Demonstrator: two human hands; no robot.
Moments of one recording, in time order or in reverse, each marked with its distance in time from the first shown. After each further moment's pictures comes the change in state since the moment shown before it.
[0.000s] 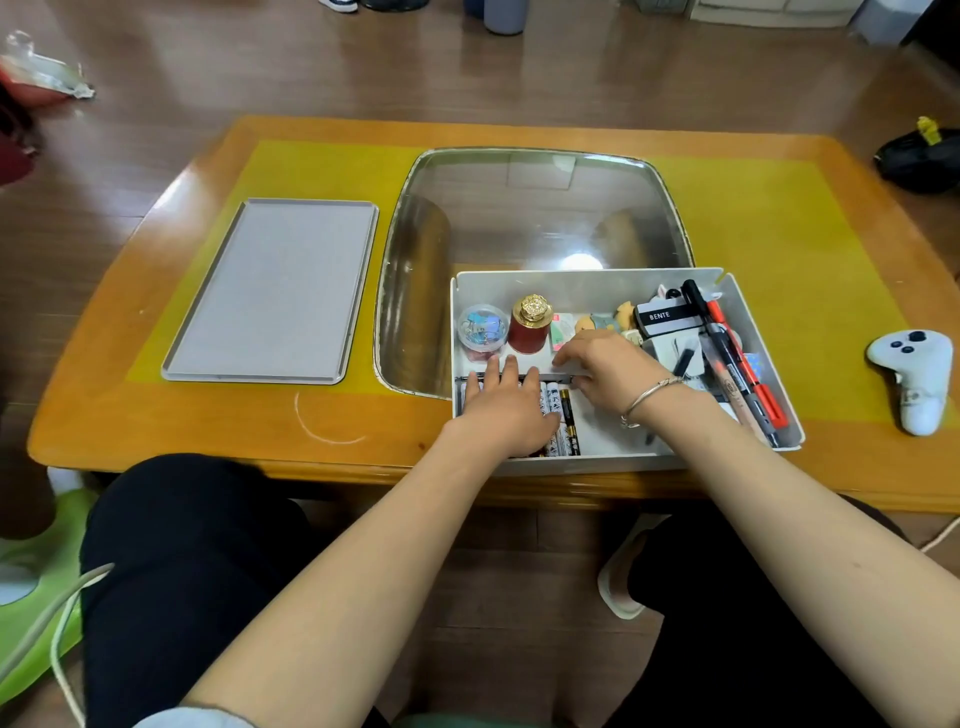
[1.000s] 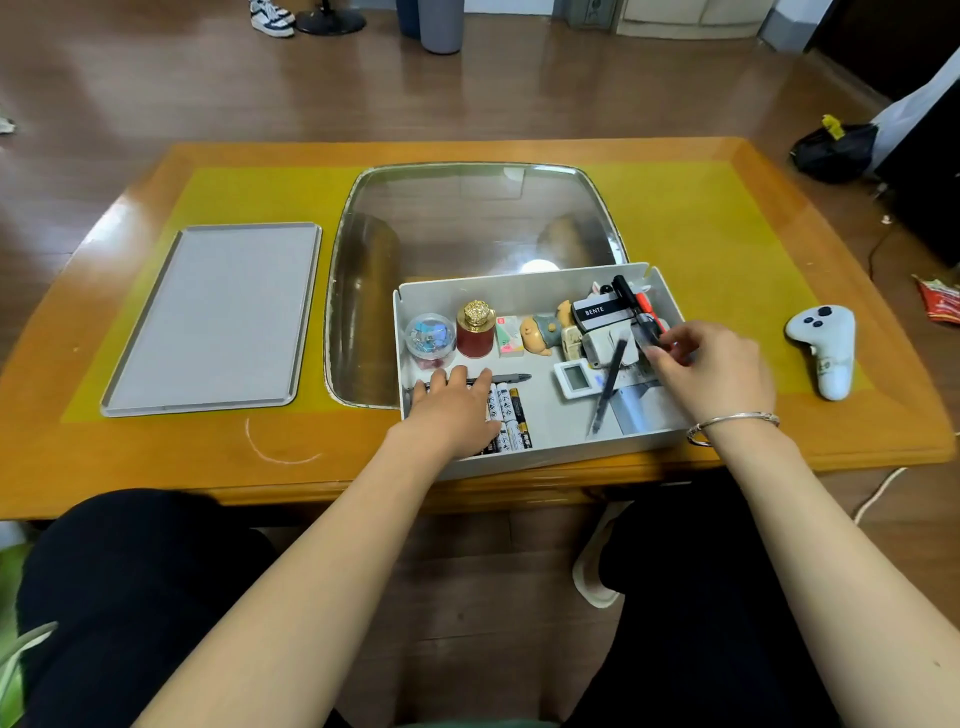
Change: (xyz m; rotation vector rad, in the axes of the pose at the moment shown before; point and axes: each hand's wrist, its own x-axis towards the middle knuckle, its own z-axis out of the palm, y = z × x) left_hand -0.007 -0.002 -0.007 0.139 0.025 0.055; right_hand -0.106 0.056 -0.029 0.152 0.589 0.647
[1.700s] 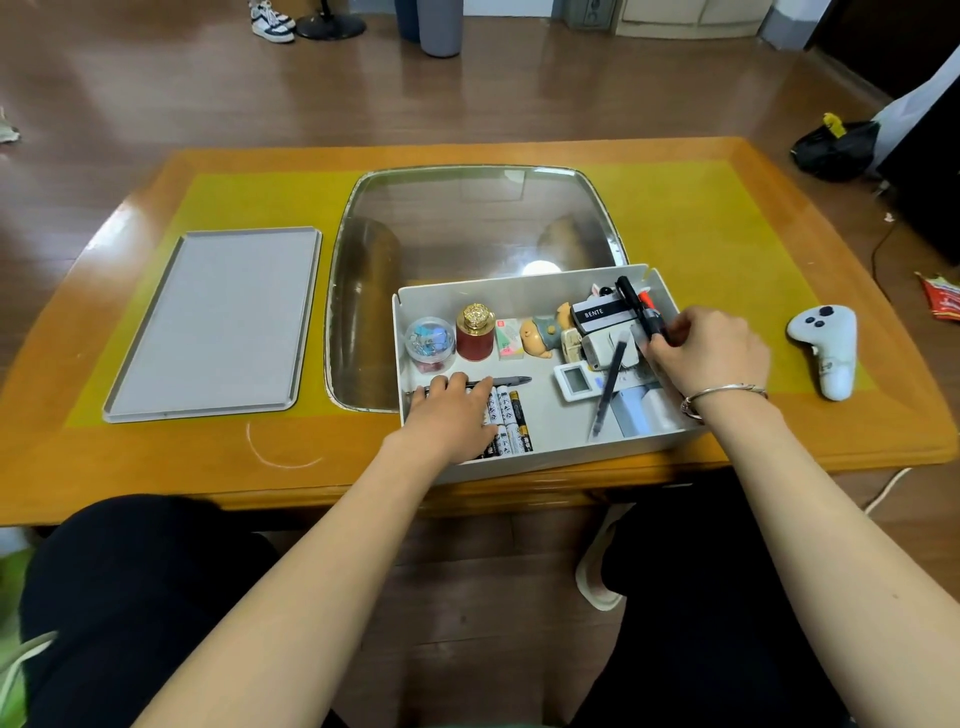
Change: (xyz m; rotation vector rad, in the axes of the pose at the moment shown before) left_hand -0.003 -0.003 0.002 0.008 0.019 0.018; right_hand 0.026 -0.002 0.009 -0.198 -0.014 0.071
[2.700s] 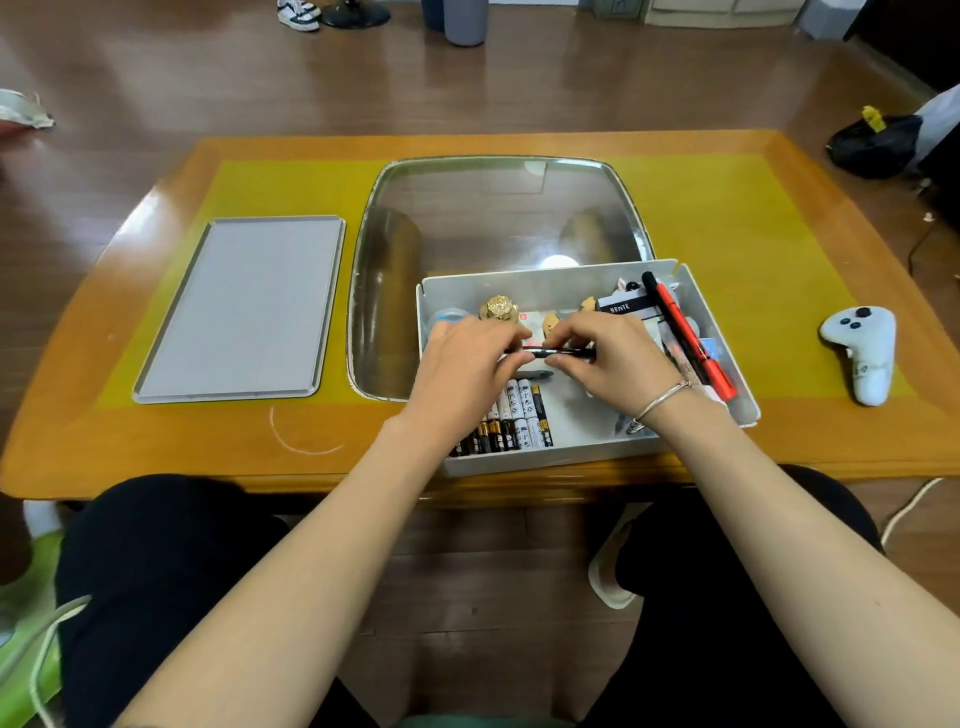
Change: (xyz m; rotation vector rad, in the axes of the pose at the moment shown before) left_hand -0.018 -0.005 -0.032 -0.209 0.736 0.256; right_hand -0.033 -0.081 0.007 0.474 -0.233 -0.709
